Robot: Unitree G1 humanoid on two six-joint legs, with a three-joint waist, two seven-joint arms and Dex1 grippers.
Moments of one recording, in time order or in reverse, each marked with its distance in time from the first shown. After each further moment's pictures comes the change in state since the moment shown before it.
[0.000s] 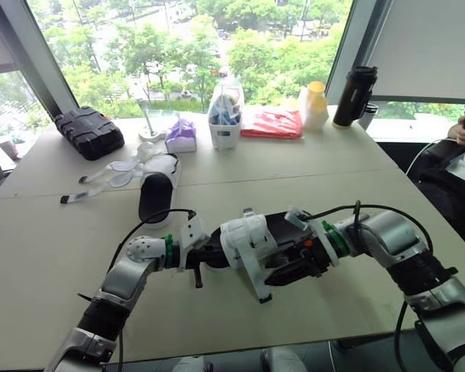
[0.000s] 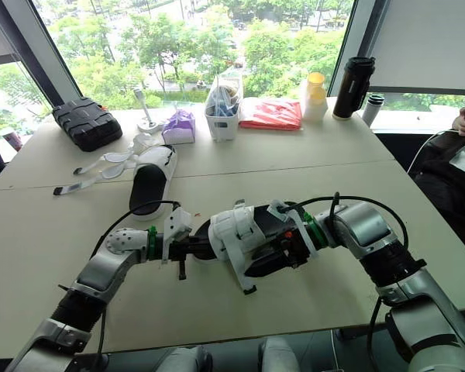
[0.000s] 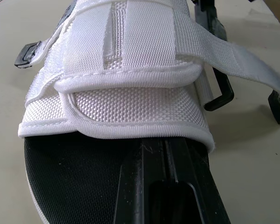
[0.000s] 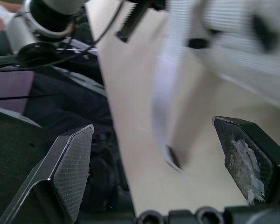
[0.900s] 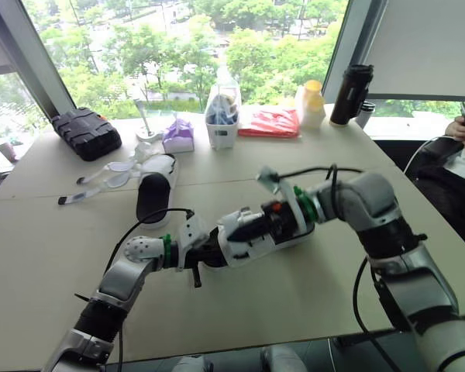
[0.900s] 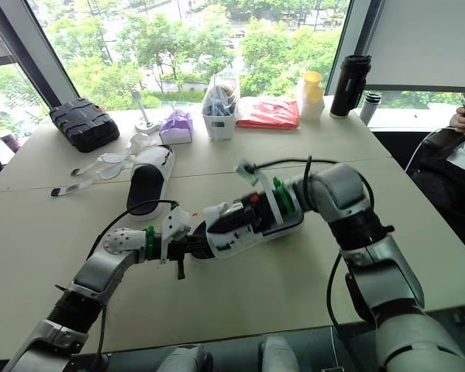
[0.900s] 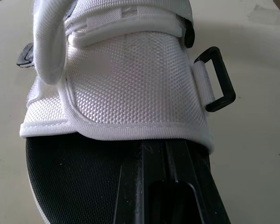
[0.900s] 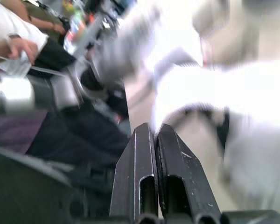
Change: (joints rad) left arm 0.003 0.012 -0.004 -0.011 0.000 0.012 0.013; right arm -0.371 0.220 -0.127 0.178 0.105 0.103 -0.165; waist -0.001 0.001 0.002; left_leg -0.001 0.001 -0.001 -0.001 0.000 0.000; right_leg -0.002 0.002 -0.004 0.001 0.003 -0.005
